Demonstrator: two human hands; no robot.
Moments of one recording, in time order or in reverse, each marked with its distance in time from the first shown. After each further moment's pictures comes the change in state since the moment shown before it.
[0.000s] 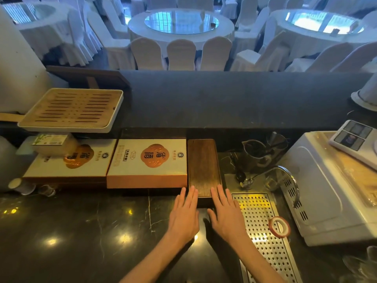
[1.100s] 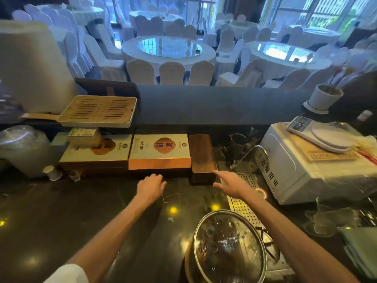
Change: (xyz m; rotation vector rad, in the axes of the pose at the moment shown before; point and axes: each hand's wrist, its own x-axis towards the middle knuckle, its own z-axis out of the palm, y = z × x) left_hand -0.090 -0.108 -0.094 0.126 0.155 -0.064; right_hand -0.086 -0.040 -0.114 0.066 -0.168 -0.006
